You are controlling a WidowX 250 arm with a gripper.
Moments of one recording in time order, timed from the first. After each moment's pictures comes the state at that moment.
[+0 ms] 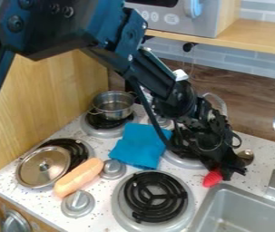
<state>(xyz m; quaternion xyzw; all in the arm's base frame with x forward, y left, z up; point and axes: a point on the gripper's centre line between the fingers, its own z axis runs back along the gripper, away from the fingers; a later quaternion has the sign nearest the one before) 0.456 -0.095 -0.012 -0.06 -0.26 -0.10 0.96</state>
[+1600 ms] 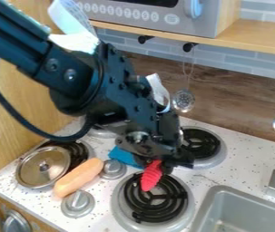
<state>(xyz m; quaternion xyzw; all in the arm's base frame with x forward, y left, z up) 0.320 -0.036 0.079 0.05 -0.34 0.10 0.93</state>
